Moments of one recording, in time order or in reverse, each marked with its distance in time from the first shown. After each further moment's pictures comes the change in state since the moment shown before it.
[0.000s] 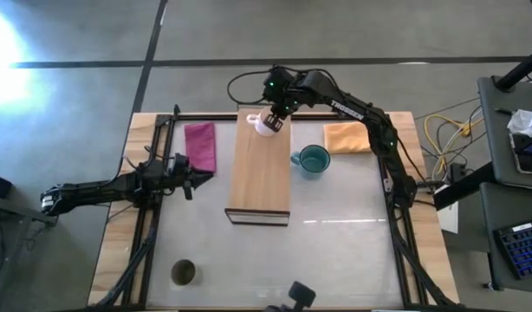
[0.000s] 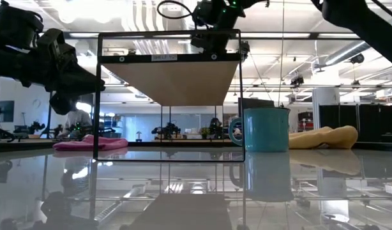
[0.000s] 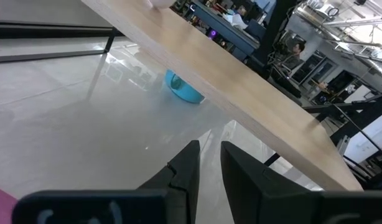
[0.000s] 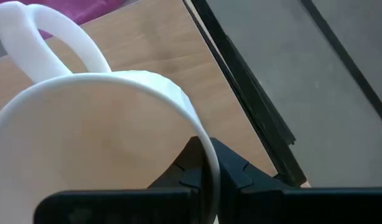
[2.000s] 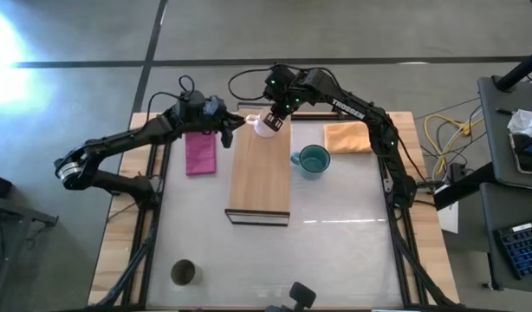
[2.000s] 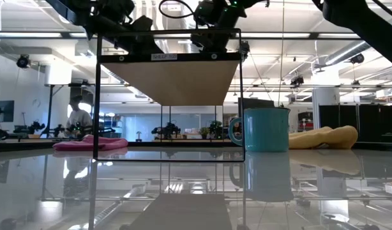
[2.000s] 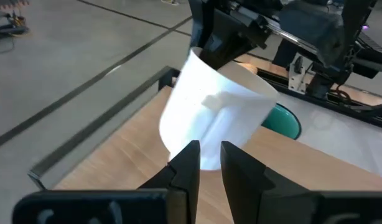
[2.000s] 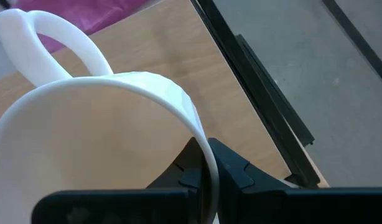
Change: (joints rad) left arm 0.404 0.957 0.903 -0.073 0.267 0.527; right arm -0.014 -0.016 -0.001 0.003 -0.077 0.032
